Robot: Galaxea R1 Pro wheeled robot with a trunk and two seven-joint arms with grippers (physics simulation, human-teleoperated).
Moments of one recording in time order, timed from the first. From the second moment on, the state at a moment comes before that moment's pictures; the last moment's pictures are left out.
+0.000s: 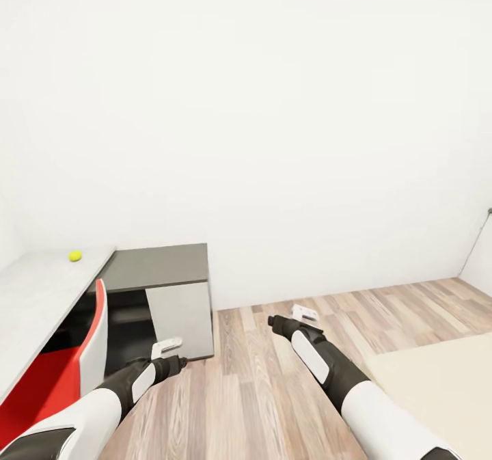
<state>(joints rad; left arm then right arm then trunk) -0.75 0.02 0.11 -0.17 0.17 0.24 -0.05 -0.69 0.06 0.43 -0.69 -0.77 0.30 -0.35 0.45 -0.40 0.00</state>
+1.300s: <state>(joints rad) -0.75 0.03 0.11 -0.17 0.17 0.23 -0.05 -0.69 0.06 0.43 -0.69 -0.77 0.29 -0.33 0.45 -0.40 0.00</state>
